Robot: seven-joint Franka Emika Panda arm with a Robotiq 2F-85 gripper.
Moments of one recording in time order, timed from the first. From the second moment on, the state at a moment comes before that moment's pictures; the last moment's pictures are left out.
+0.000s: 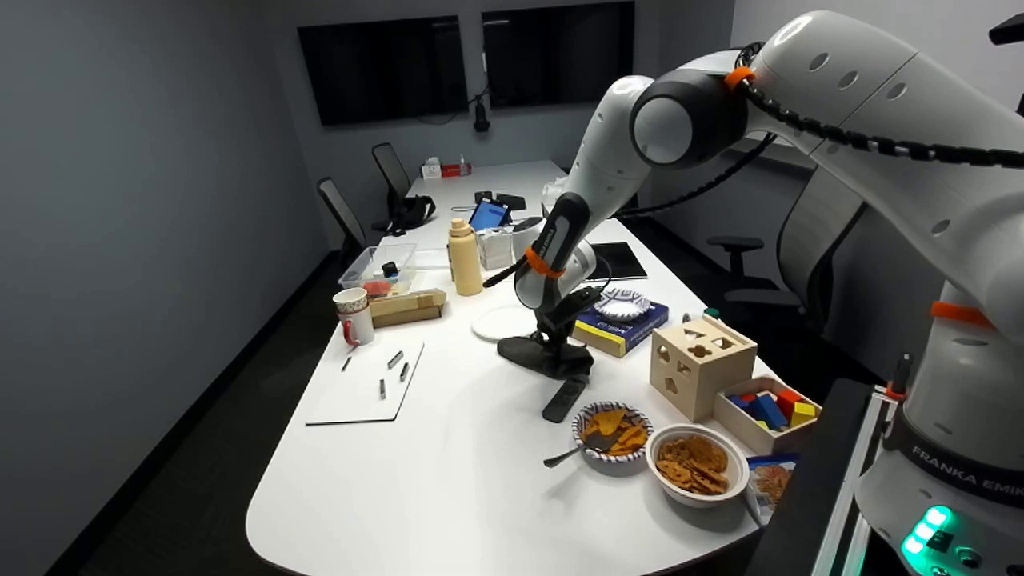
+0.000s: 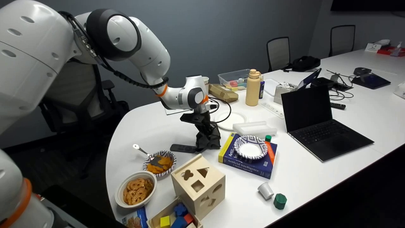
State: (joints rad) arm 0.06 0.92 -0.20 -1.66 -0.09 2.54 0.21
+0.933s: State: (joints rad) arm 0.01 0.92 -0.09 -1.64 -0.09 2.41 0.08
